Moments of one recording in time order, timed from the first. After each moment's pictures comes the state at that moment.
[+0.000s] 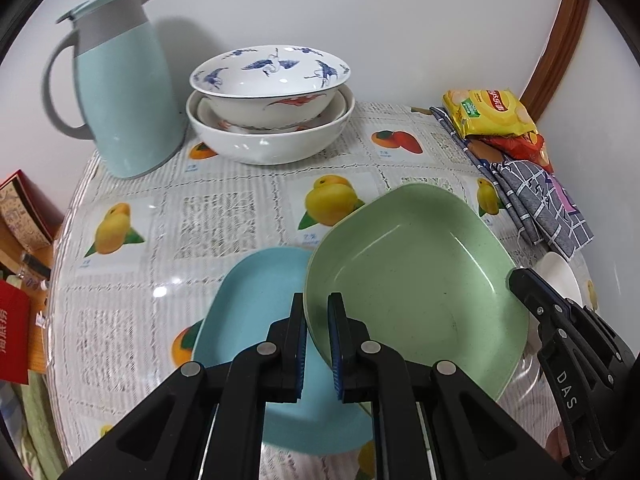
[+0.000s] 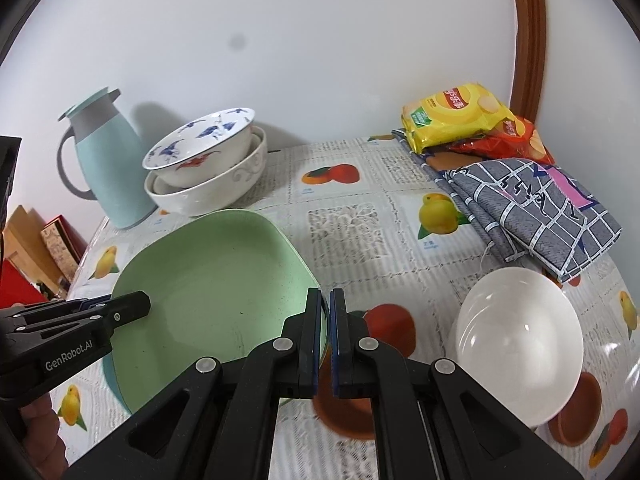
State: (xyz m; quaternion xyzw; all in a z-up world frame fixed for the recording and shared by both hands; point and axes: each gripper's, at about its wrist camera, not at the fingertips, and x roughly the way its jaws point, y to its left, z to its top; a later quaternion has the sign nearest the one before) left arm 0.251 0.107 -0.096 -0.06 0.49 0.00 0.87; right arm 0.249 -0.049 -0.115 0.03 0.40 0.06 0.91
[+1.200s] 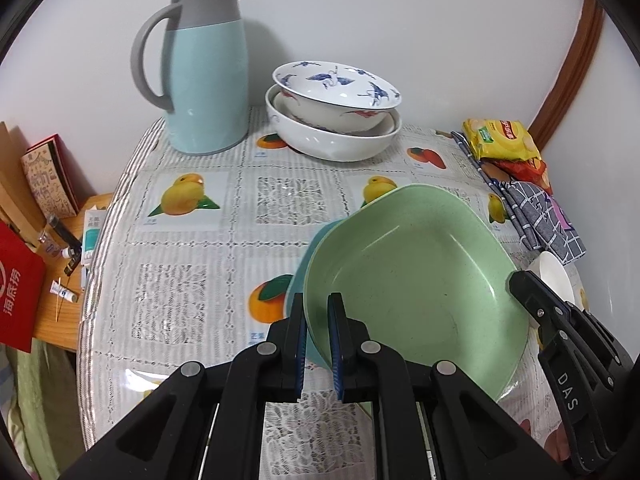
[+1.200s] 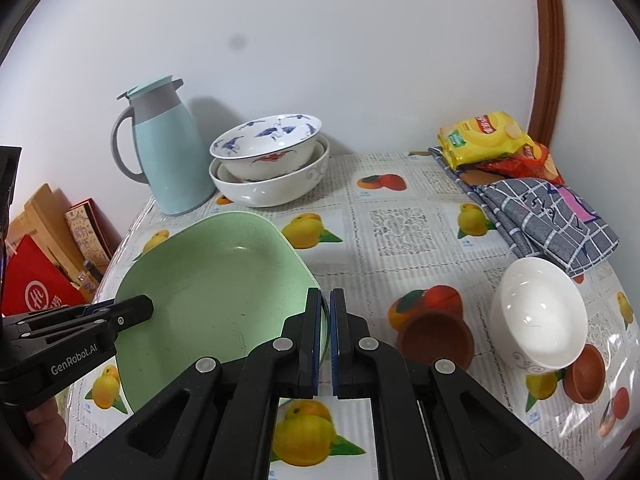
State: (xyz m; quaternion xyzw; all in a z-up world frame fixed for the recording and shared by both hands) left arm 0.189 0.169 -0.082 -0.10 0.46 0.03 0.88; right arm 0.200 0.012 -0.095 0.00 0.38 0.09 0.92
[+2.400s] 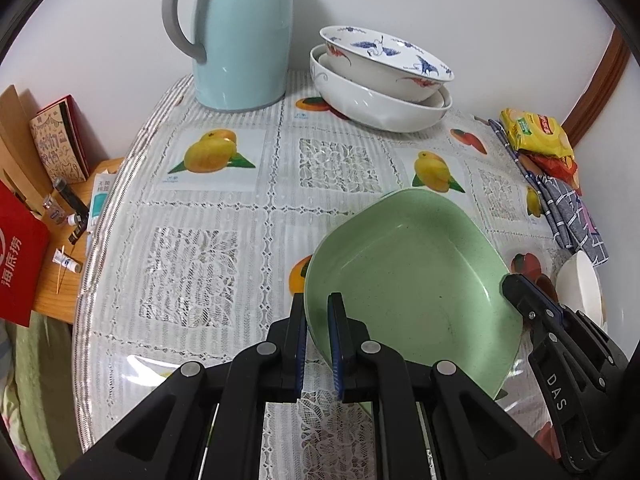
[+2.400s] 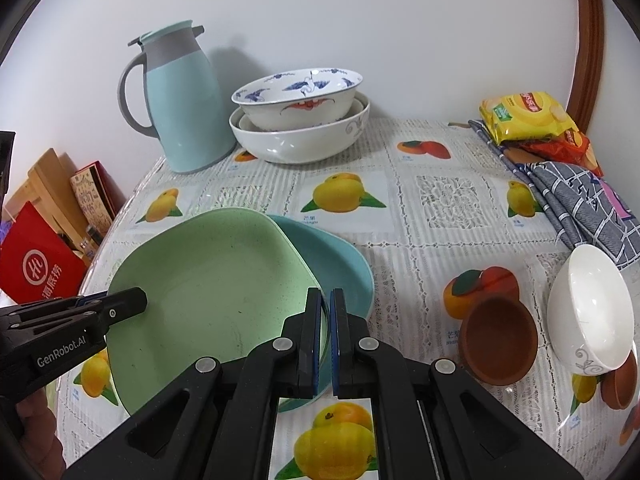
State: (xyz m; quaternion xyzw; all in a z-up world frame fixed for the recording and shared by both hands) left arm 0.197 0.196 -0.126 -0.12 0.50 0.06 0.86; right arm 0.220 0.042 -0.142 -0.02 0.43 0.12 0.90
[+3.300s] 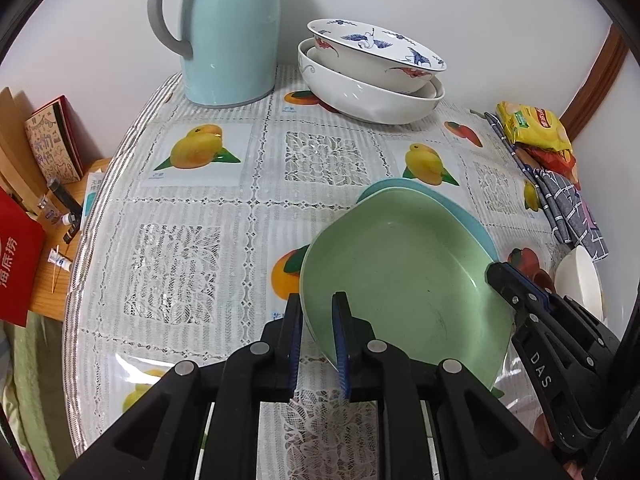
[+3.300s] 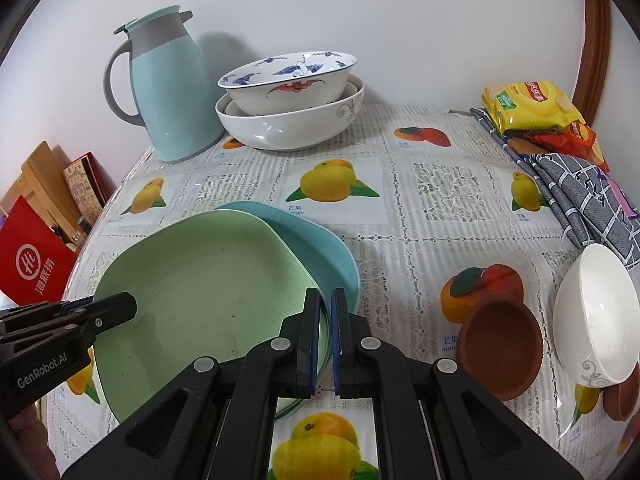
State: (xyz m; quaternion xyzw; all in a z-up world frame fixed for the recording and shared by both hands) left arm 0.200 0.185 -0.129 -0.11 0.50 0.05 0.86; right arm 0.236 0.035 -0.154 -0.03 0.44 0.12 0.89
